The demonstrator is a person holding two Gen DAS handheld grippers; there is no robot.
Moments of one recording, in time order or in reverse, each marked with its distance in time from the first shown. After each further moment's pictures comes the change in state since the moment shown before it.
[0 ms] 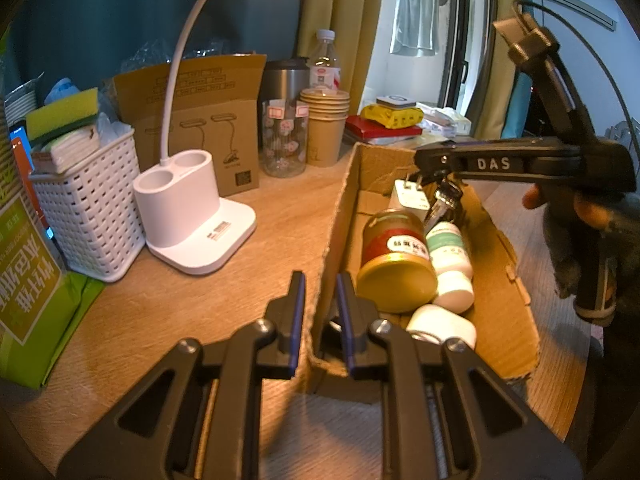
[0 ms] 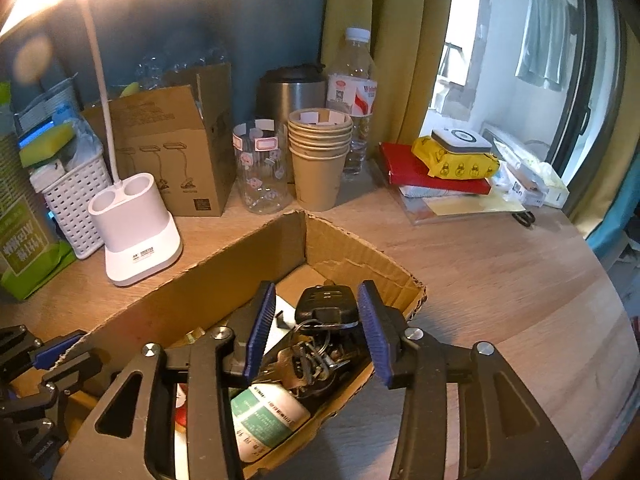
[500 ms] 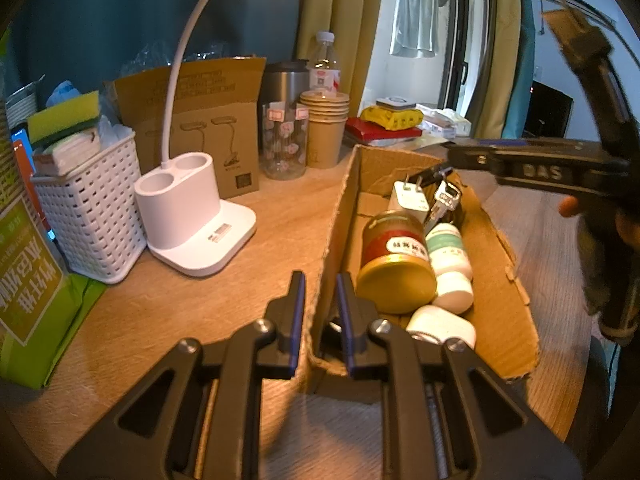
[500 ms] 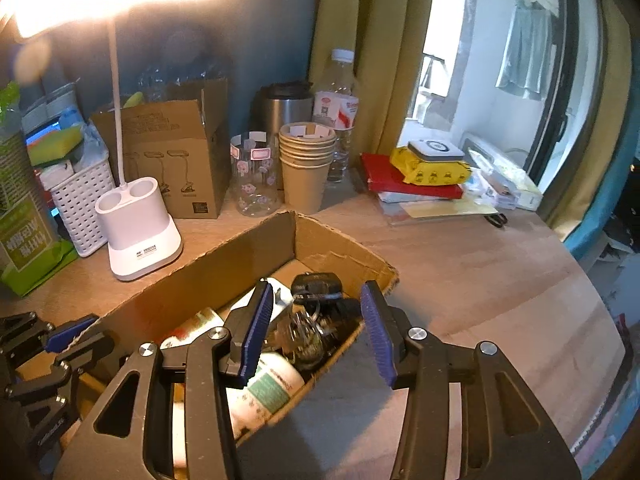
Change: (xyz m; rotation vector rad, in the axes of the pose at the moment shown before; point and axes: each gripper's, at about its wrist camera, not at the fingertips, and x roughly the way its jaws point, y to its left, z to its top) left arm -0.001 0.000 0.000 0.004 -0.006 0.001; right arm -0.039 0.003 -0.015 0.011 -0.045 -0.076
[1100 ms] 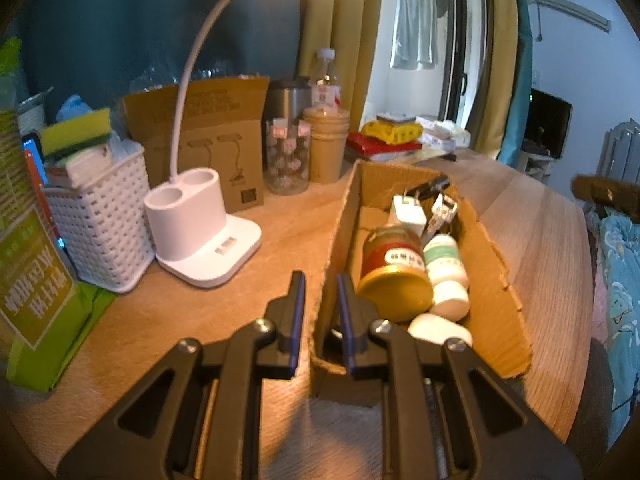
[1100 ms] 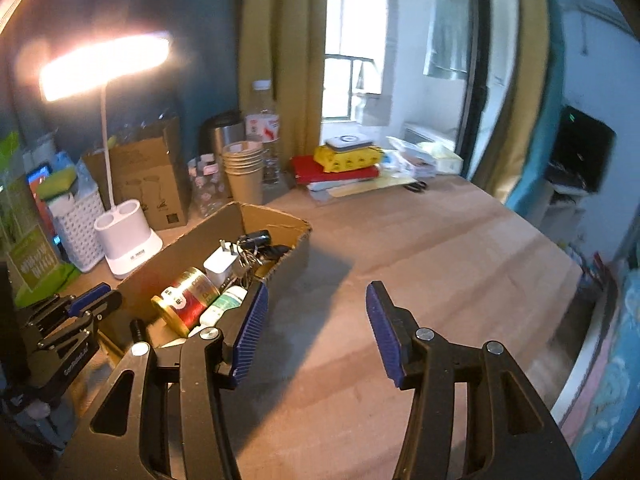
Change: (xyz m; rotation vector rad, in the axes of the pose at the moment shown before) left arm -0.016 0.001 0.002 0.000 -0.071 0.011; right arm -0.106 -0.032 -0.055 0.214 -0.056 -0.144
